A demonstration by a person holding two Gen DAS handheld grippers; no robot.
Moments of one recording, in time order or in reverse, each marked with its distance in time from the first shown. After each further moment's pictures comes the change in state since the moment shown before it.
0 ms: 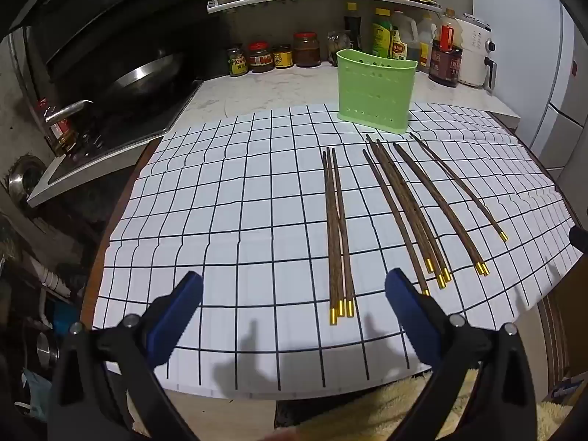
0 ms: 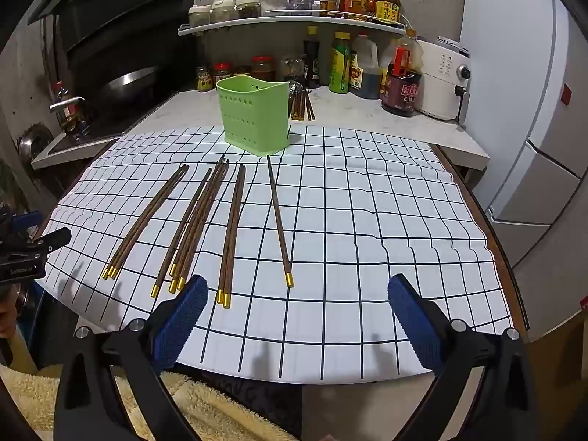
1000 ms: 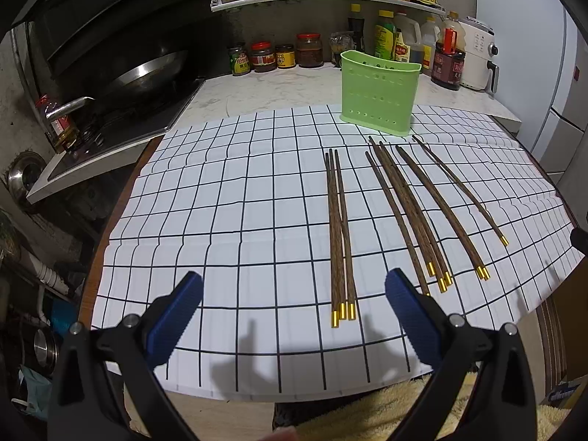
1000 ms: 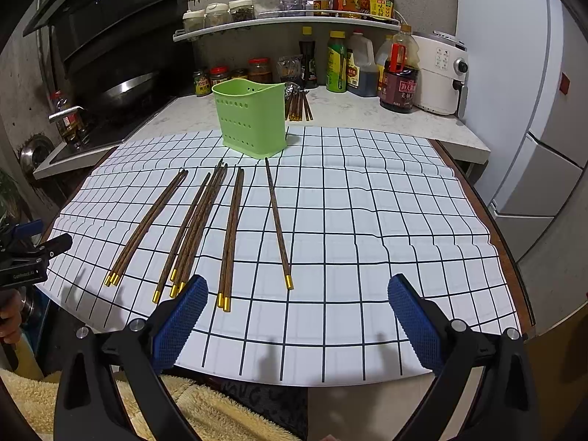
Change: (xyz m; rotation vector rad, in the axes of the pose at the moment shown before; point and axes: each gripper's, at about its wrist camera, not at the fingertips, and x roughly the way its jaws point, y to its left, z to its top) left arm 0.002 0.000 0.001 -0.008 -0.002 -0.002; right arm -0.001 -0.005 0.002 0.030 -0.004 0.015
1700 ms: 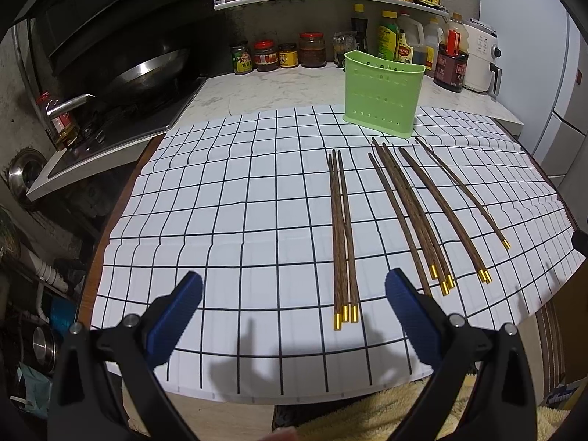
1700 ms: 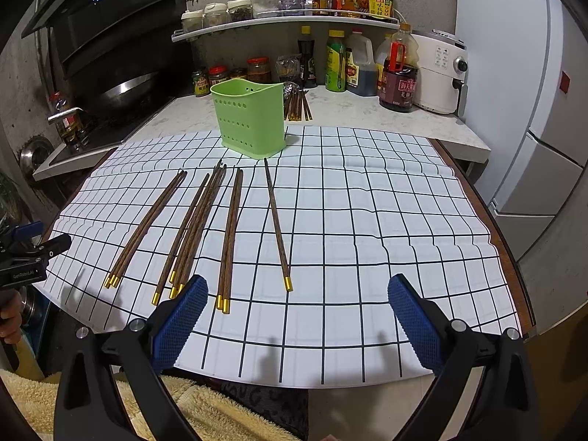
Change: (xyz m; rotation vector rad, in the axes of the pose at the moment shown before) left arm 0.002 0.004 0.000 -0.005 0.001 -0.004; right arm 0.003 -0.001 0.001 0.008 0.002 0.005
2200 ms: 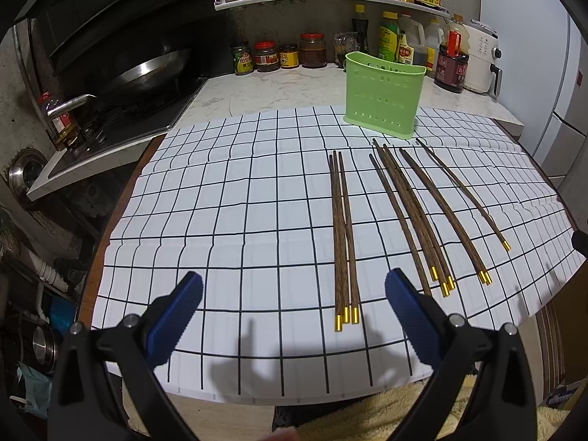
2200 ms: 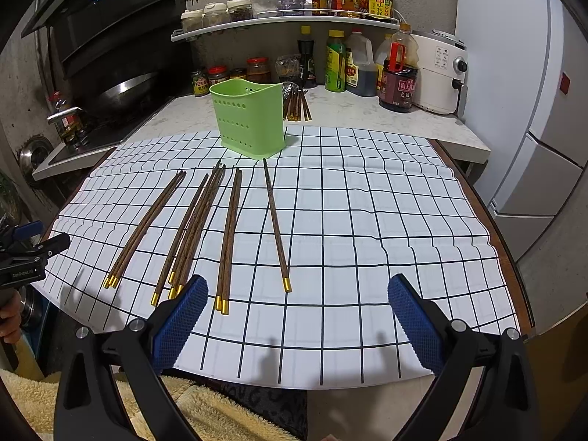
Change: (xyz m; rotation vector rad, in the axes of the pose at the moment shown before) left arm 0.001 0.005 0.002 -0.009 -0.001 0.002; right arm 0.000 -0.001 0.000 0.001 -0.001 -0.002
